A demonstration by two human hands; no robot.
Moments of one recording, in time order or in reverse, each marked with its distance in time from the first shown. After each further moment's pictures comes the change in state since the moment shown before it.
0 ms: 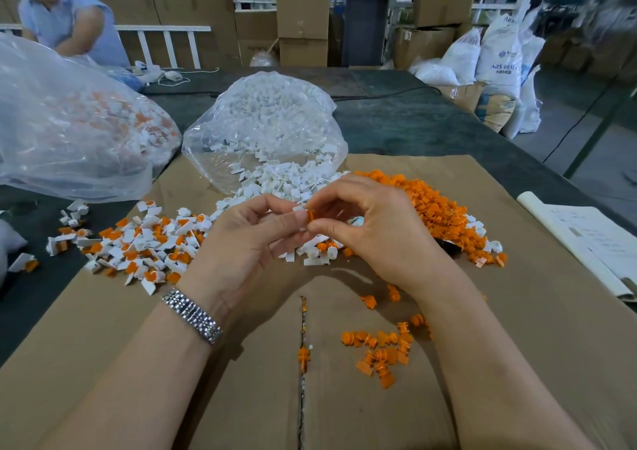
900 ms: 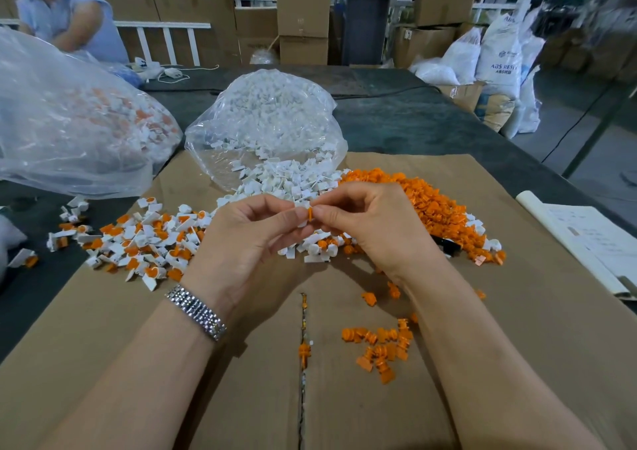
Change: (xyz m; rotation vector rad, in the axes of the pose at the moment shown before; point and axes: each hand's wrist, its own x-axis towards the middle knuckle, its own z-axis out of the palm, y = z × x) left_hand -0.002 -0.001 0.002 0.046 0.065 0.029; right_hand 0.001 0.004 0.008 0.376 0.082 0.334
